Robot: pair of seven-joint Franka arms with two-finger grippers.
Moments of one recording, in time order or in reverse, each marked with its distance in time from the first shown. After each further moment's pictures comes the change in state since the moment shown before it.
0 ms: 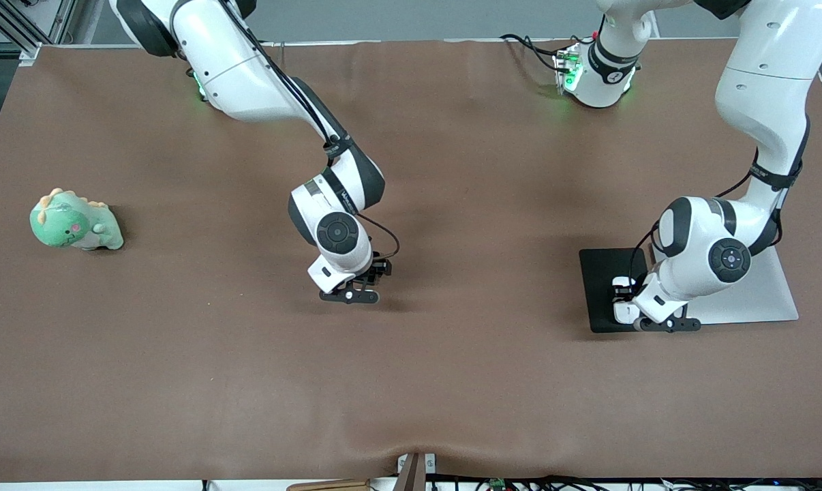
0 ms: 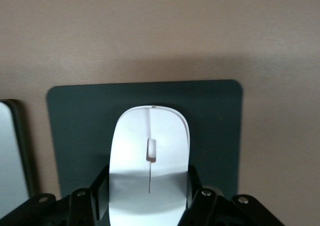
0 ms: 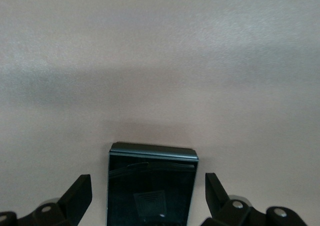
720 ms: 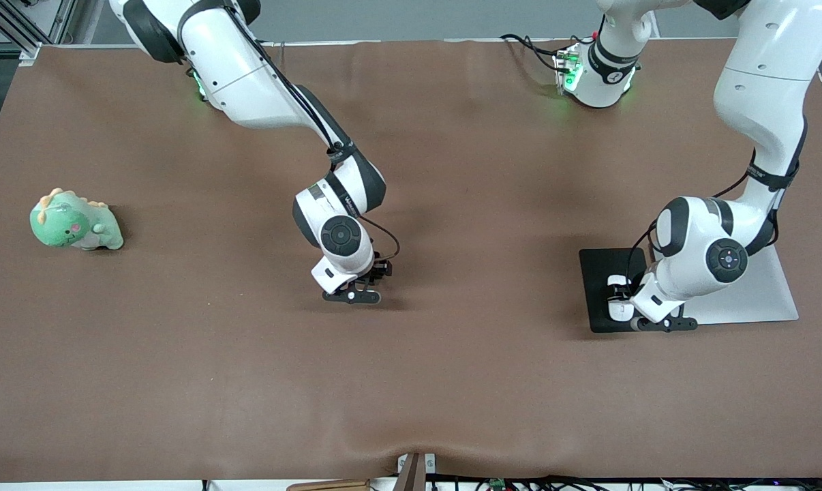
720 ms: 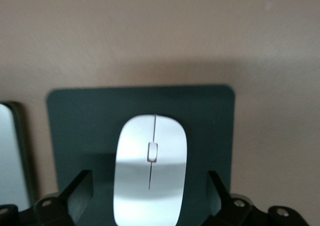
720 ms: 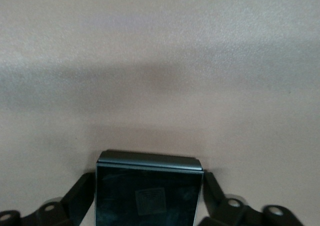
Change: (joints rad) left arm 0.002 -0.022 -0.002 0.006 -0.004 -0.005 -0.007; right arm 0.002 0.025 -0.003 -0.013 0.002 0.039 0.000
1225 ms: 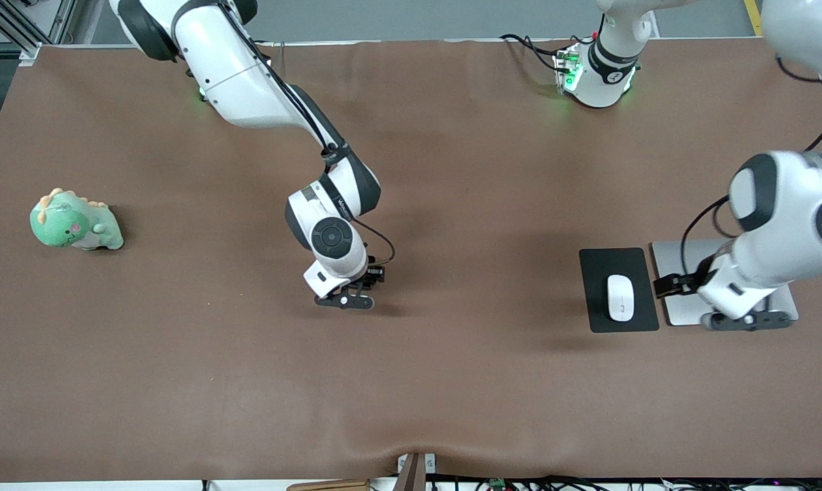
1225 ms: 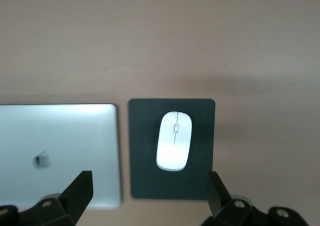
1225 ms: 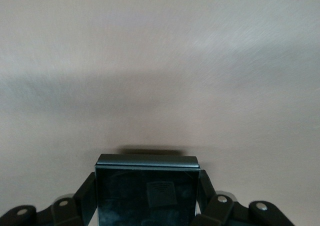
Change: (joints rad) left arm 0.004 -0.226 0.007 0.233 0.000 -0.448 0.000; right arm -0.022 -0.037 -0.017 0.005 0.002 -0.010 0.000
